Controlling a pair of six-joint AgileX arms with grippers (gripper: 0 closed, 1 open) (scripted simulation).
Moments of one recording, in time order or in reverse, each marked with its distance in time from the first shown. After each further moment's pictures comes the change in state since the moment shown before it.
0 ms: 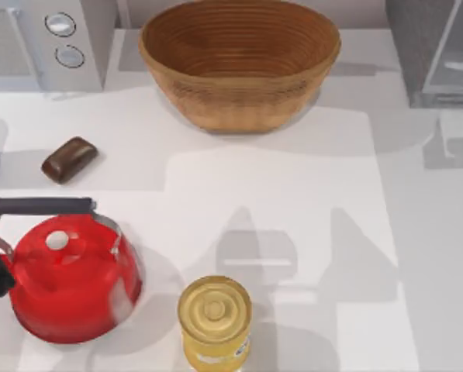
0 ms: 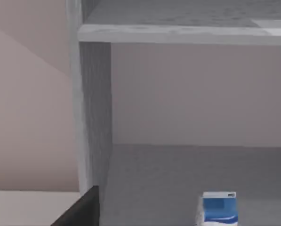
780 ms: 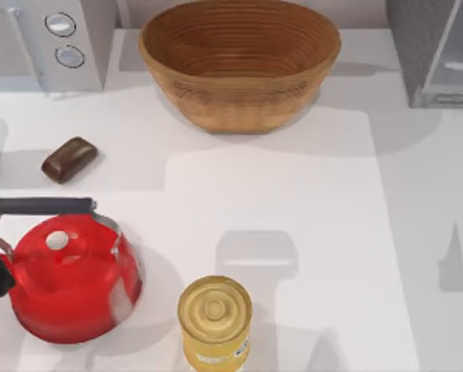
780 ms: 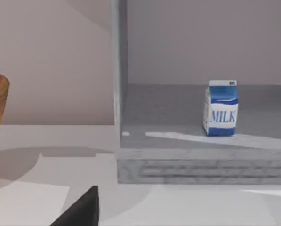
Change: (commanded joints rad) left arm 0.000 0.000 0.000 0.000 0.000 0.000; right arm 0.098 -1.020 -0.615 -0.337 0.089 0.012
